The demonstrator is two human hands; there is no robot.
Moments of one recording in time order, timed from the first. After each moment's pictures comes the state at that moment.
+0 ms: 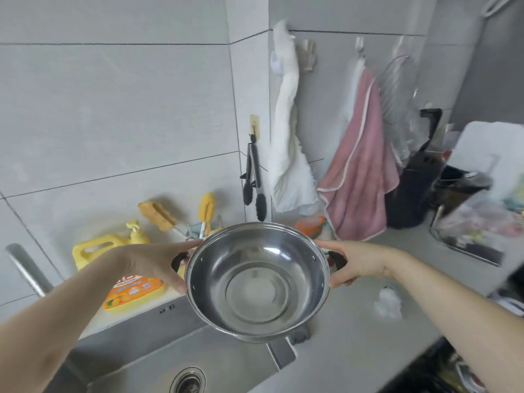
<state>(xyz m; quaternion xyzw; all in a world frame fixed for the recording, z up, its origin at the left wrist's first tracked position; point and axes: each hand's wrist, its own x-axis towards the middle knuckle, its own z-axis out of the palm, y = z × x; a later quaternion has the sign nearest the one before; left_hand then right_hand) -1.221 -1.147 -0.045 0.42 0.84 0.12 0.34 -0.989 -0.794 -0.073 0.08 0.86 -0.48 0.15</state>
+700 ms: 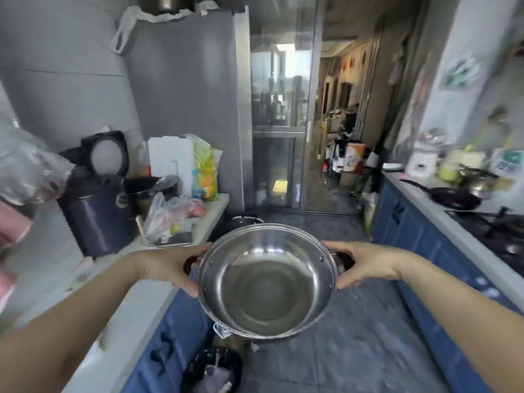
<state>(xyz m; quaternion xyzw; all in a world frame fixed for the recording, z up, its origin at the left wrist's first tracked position) -0.753 -0.649 -0.051 0.78 0.50 0.02 0.38 -0.326 -0.652 -0.052 0.50 0.73 -0.46 -0.09</state>
